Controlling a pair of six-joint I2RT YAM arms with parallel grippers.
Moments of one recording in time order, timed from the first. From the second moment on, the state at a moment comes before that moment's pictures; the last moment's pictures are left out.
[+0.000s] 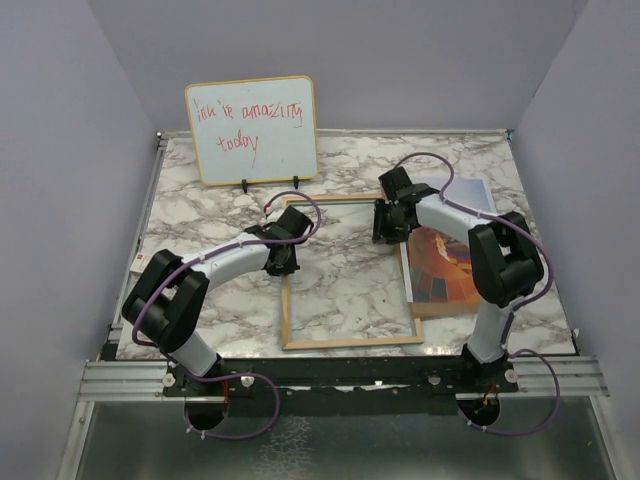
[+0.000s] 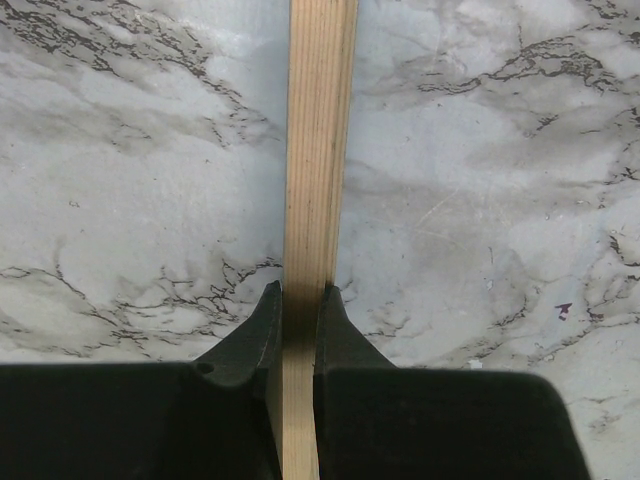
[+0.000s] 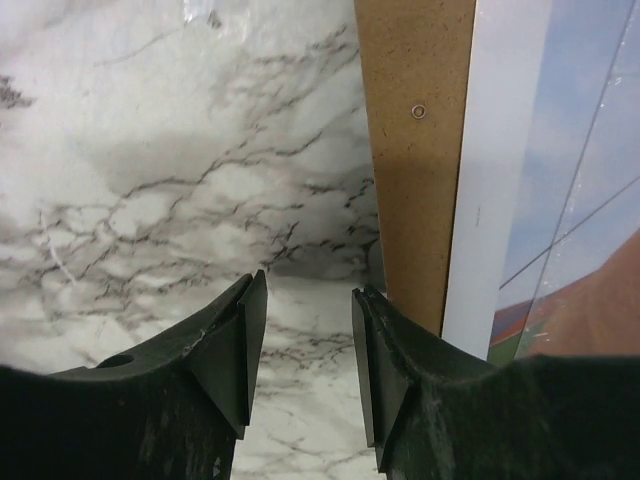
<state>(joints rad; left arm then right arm) -0.63 1.59 0.93 -0.53 -0.26 -0.70 0.42 1.86 1.23 -0.50 -0.01 0.48</state>
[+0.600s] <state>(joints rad) -0.43 1.57 0.90 -0.51 -0.23 -0.66 0.43 1.90 1.35 -0.58 0.26 0.48</state>
